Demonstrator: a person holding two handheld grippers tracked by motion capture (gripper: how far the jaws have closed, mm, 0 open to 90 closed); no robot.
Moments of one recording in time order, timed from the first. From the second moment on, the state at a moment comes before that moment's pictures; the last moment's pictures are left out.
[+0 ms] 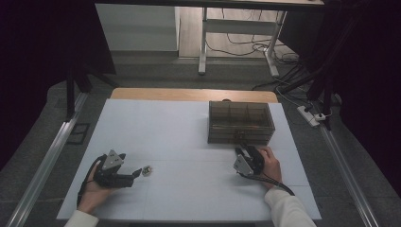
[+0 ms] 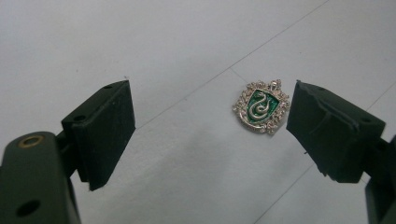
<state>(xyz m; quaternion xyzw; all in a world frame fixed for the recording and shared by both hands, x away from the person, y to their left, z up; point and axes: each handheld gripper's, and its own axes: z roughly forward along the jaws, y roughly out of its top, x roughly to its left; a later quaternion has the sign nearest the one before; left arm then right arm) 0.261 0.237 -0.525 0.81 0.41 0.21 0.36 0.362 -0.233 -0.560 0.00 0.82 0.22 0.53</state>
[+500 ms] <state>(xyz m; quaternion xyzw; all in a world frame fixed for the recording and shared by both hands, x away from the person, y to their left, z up) 0.260 0.238 -0.525 0.81 0.41 0.22 0.36 0.363 -0.232 -0.561 -0.01 0.82 0.21 0.54</state>
